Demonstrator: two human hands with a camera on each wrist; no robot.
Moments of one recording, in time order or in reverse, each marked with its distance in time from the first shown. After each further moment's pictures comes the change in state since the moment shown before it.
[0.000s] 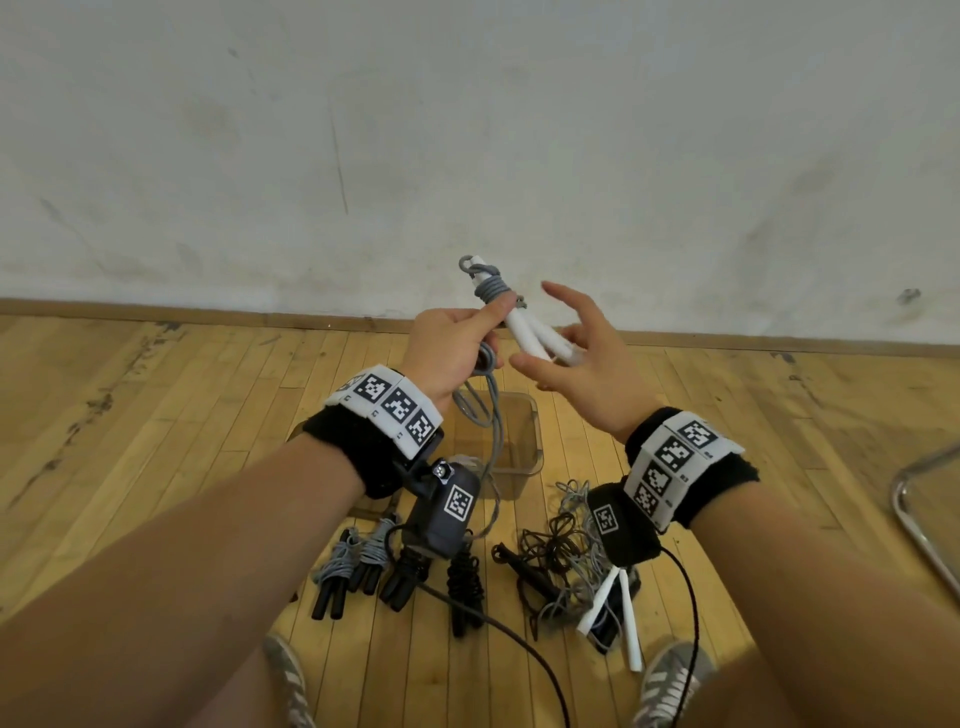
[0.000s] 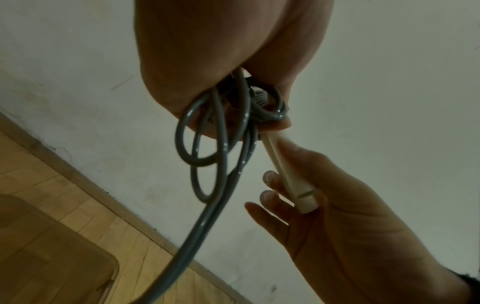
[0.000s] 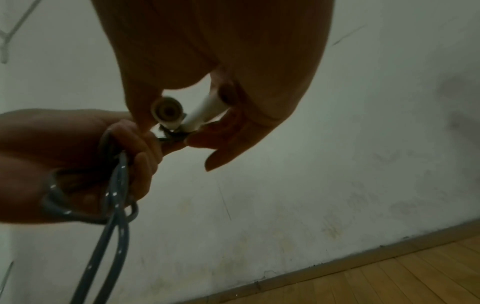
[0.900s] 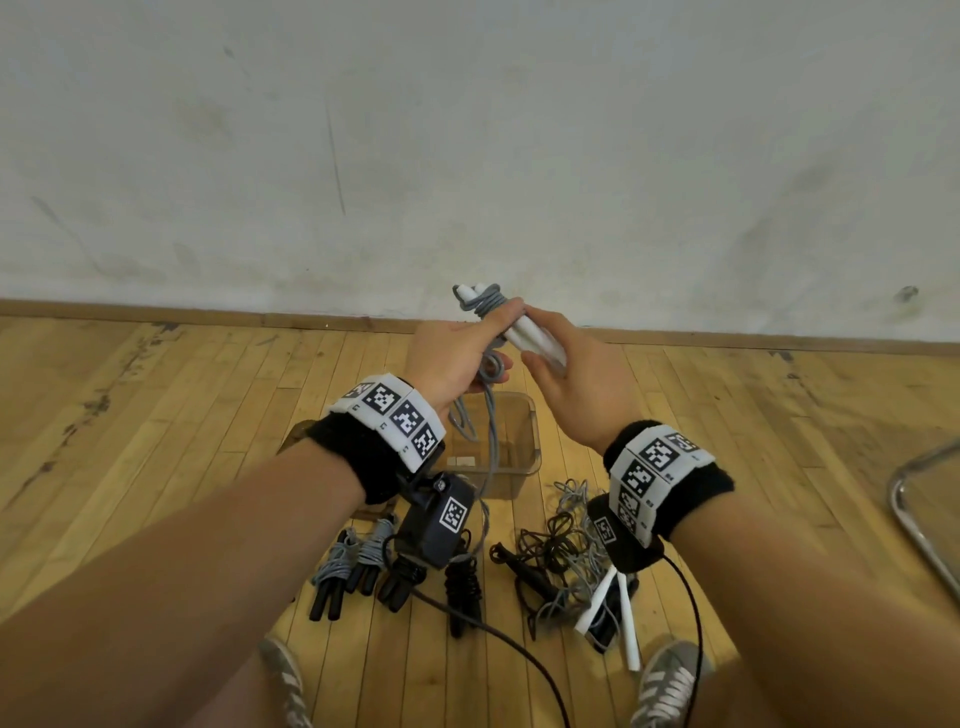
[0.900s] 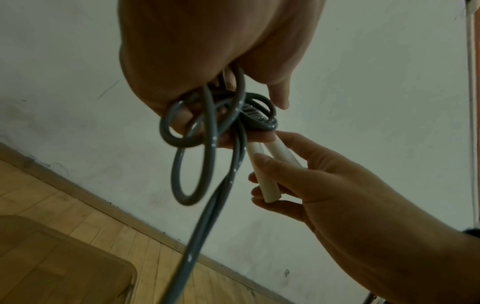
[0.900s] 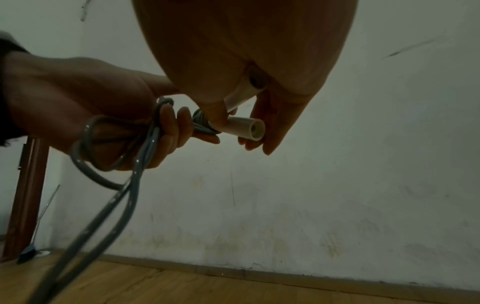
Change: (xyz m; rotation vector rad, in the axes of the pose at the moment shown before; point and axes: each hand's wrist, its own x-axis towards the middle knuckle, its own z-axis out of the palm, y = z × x) left_hand -0.005 -0.002 0.008 0.020 0.014 -0.081; right_hand -0.001 0.018 0.006 -0.547 0.073 -0.209
